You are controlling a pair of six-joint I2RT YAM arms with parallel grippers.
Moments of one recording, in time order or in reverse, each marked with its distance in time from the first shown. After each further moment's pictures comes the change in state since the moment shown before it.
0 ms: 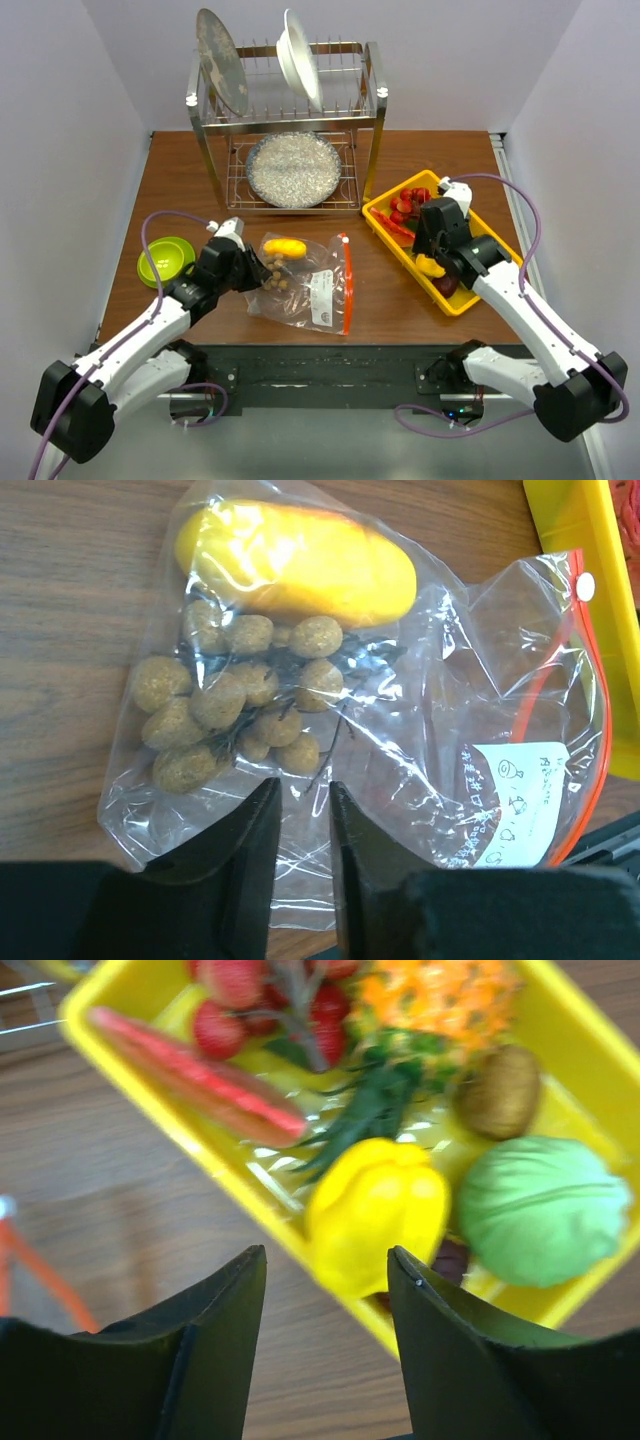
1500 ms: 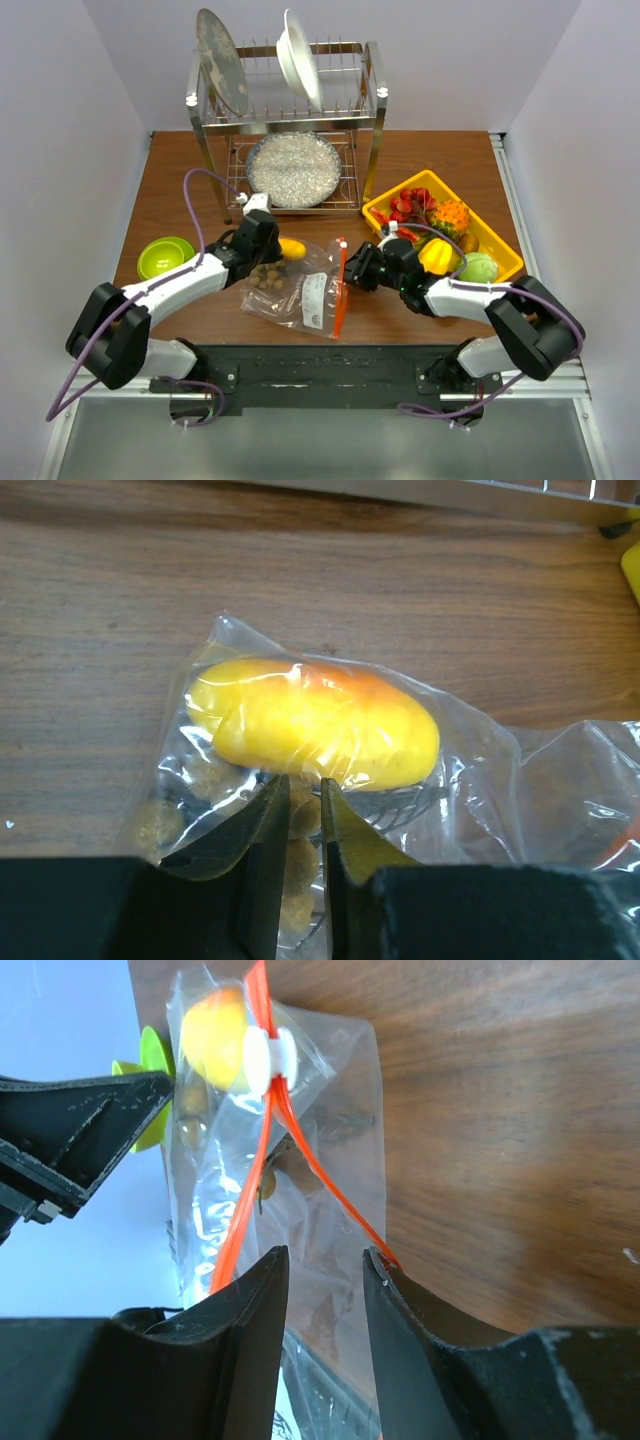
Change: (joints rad) left arm -0.097 0.438 0.258 0.104 -0.285 0.119; right arm 0.184 0.348 -0.527 1.199 -0.729 0.655
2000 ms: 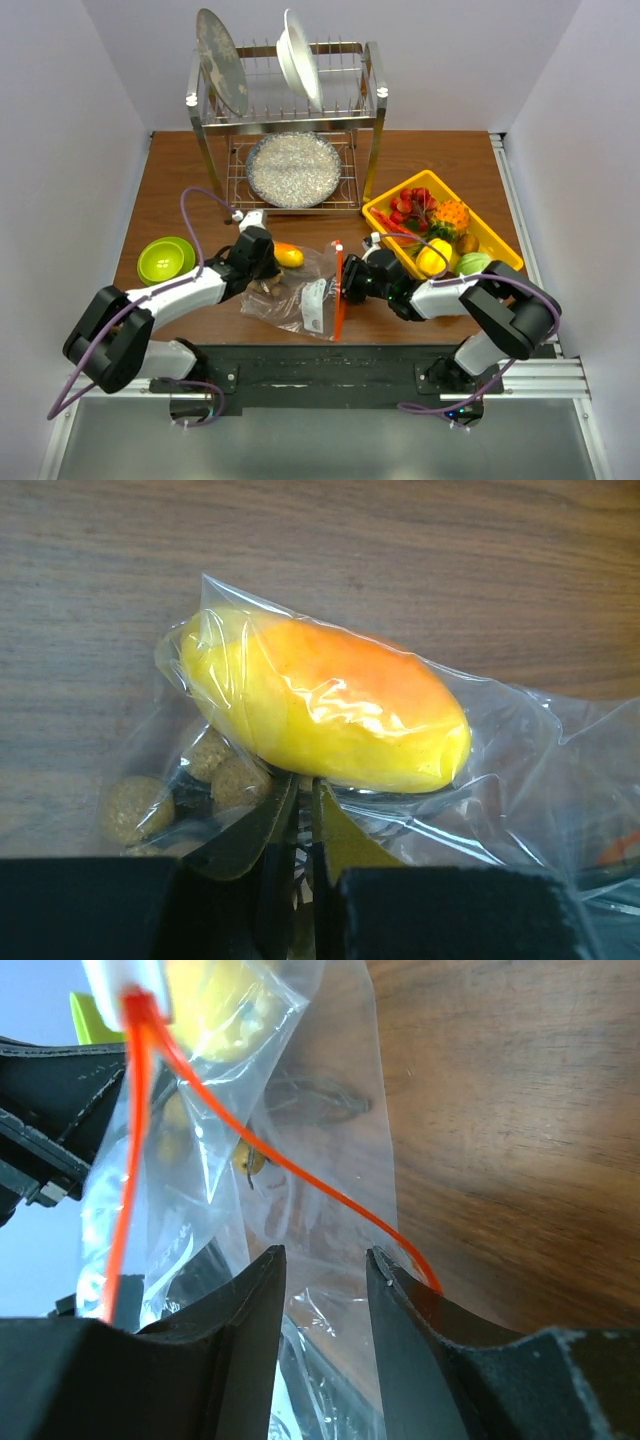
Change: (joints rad) left arm 0.000 -0.023 -0.156 0.108 0.040 -0.063; right arm 0.110 0.139 -0.006 0.115 -0.001 0.039
